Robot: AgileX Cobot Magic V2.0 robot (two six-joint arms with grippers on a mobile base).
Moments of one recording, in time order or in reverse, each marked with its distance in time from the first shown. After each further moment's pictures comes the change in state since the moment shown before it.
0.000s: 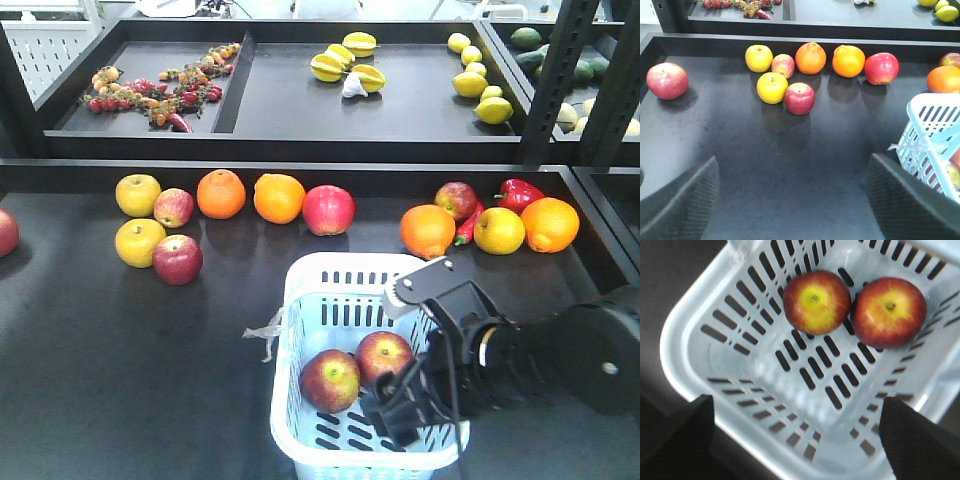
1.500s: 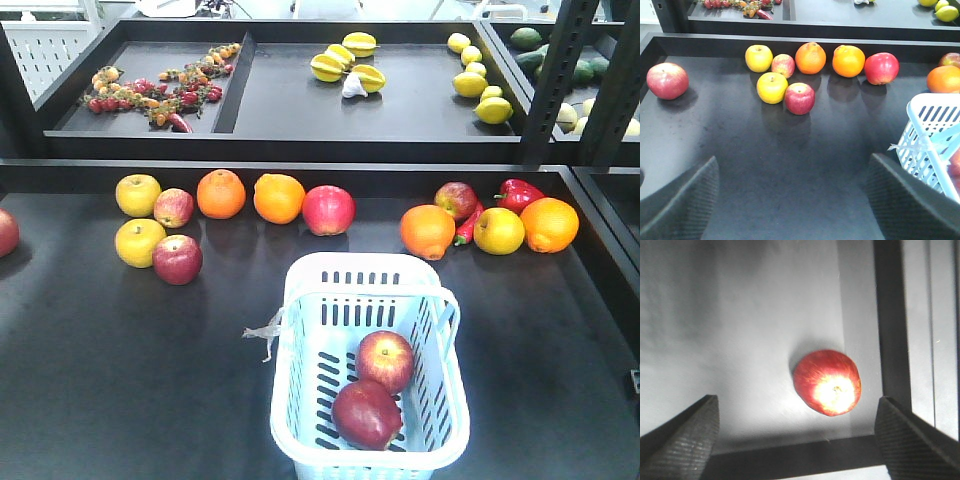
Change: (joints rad) left arm 0.000 0.000 0.000 0.000 0.000 0.000; right arm -0.763 -0.068 0.000 -0.351 0.402 0.124
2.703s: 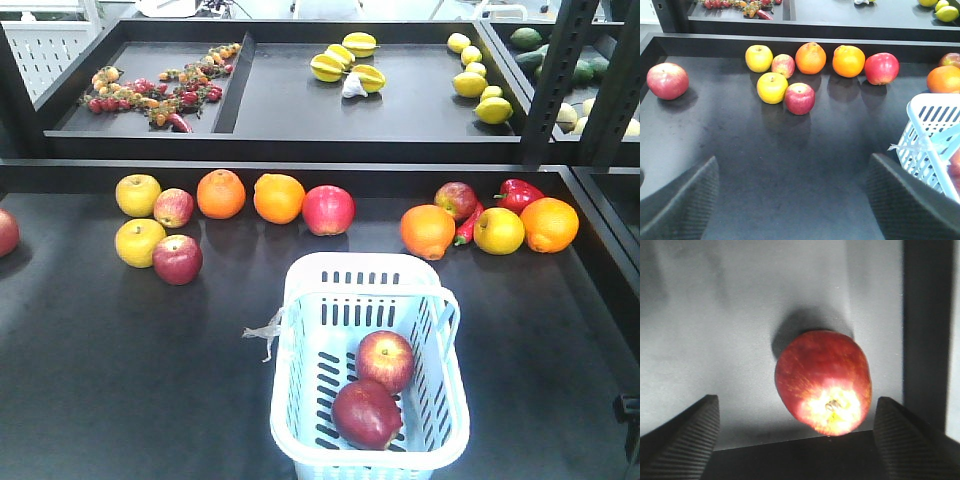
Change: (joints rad) left arm 0.000 0.000 0.000 0.000 0.000 0.000; right arm -0.133 0.323 0.000 0.070 -0.093 -0.106
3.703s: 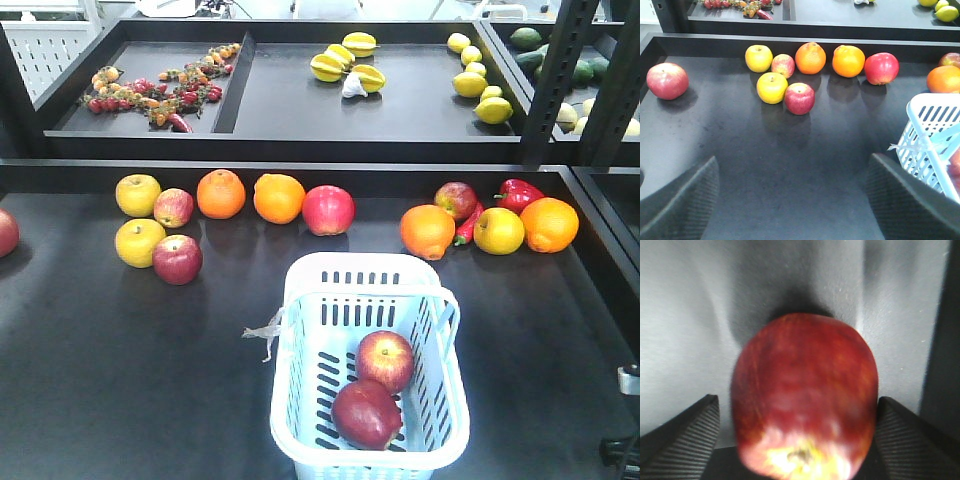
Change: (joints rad) left arm 0.000 0.000 0.000 0.000 0.000 0.000; right arm -0.002 0.264 -0.003 -0.082 -0.039 0.055
